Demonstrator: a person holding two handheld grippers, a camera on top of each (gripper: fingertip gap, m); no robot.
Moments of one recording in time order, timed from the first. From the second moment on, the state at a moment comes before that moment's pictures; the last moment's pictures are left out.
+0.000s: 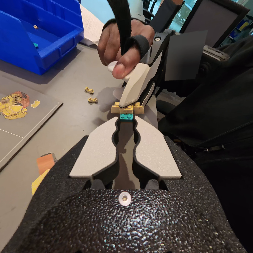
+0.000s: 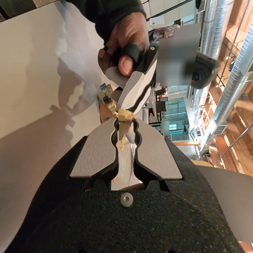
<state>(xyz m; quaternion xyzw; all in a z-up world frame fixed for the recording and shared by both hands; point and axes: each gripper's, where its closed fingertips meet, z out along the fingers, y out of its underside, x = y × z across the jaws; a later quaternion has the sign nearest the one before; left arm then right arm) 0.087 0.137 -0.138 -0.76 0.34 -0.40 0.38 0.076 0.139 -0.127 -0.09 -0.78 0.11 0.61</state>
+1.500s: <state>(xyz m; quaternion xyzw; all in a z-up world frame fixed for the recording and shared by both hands) 0.100 0.139 -0.147 -0.79 0.39 -0.38 0.27 0.087 0.141 -0.138 -0.14 -0.79 0.16 0.57</state>
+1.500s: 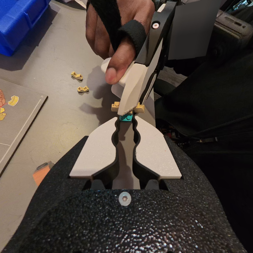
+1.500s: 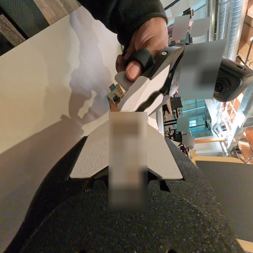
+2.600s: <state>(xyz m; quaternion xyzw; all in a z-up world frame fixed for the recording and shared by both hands) 0.093 0.161 -0.206 -0.84 0.37 -0.20 0.35 0.134 0.224 -0.190 -0.38 -0.78 0.17 0.47</state>
